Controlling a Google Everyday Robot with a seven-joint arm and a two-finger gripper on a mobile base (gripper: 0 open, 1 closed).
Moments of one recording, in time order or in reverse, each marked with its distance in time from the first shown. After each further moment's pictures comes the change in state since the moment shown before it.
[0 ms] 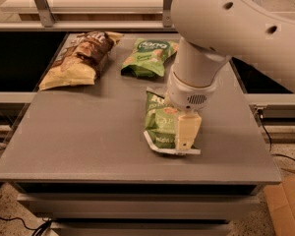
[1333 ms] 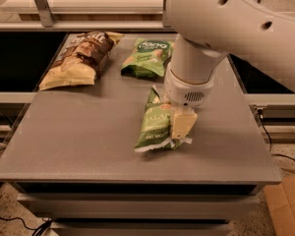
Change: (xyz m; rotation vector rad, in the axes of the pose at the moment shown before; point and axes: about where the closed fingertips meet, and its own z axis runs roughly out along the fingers) arm -0.003 -0.002 -0.005 -0.003 0.009 -0.009
